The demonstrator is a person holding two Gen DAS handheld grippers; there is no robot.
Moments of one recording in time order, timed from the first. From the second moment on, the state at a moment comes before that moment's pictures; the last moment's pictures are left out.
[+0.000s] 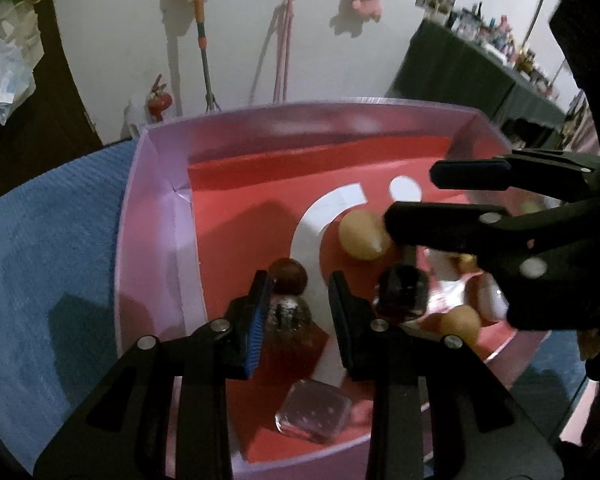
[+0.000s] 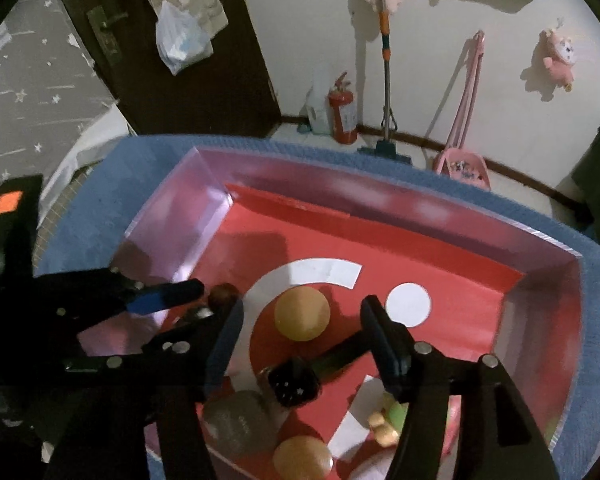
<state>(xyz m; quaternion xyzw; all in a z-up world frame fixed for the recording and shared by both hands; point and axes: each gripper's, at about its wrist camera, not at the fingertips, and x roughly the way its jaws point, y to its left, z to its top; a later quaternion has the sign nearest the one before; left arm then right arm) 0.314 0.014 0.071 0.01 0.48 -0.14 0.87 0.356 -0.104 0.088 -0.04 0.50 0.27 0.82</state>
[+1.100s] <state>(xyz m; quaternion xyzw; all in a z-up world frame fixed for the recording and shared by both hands) 0.051 -0.002 0.140 -0.01 0.20 -0.13 0.97 0.057 -0.202 0.179 -0.02 0.24 0.20 0.95</state>
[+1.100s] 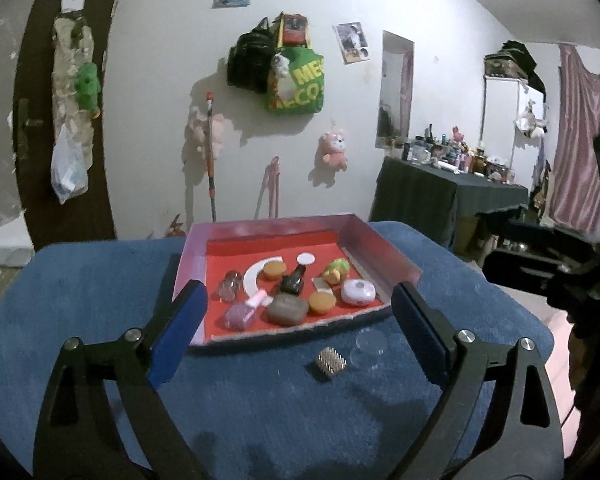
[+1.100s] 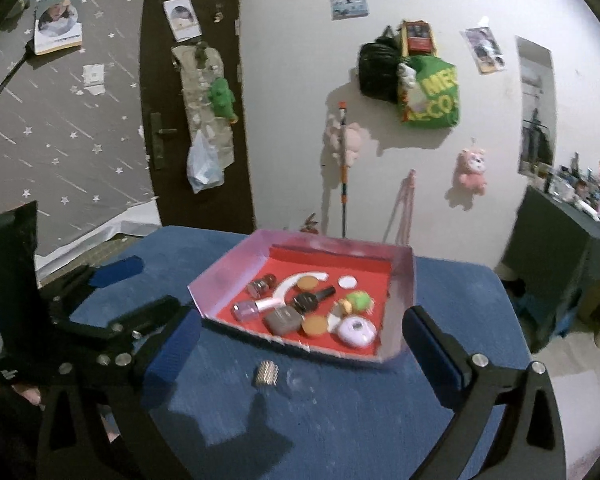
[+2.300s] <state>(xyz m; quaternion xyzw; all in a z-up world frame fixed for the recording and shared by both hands) 0.075 0.000 0.028 -0.03 0.36 -0.10 0.93 0.074 -0.210 0.036 0.00 0.36 0.14 0.92</state>
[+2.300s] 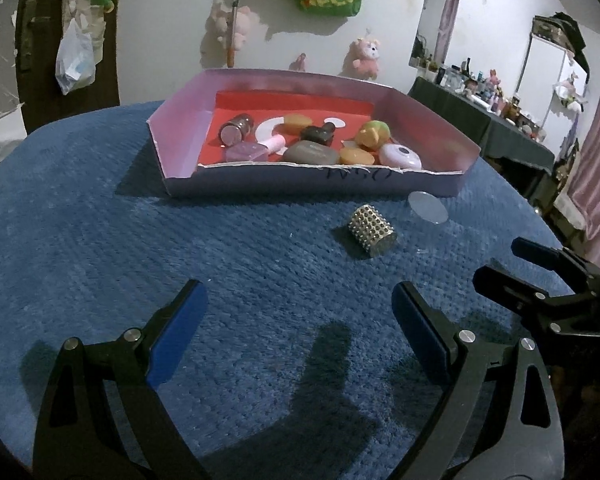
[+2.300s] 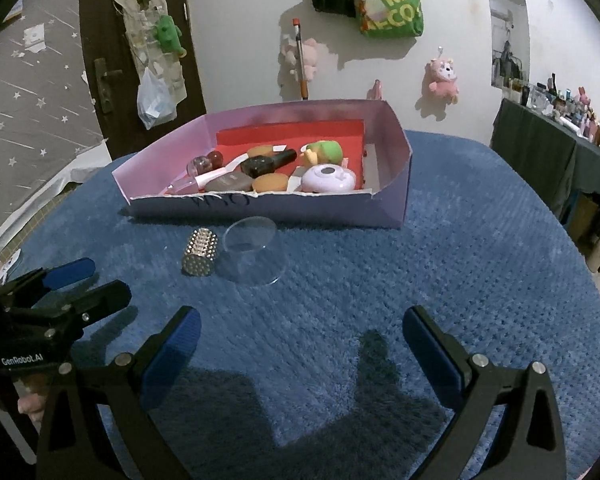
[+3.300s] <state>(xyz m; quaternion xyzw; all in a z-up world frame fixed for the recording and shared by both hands) 0.151 -0.033 0.020 -0.01 0.43 -0.12 0.89 0.108 -0.229 0.036 0.02 0.39 0.15 0.91</state>
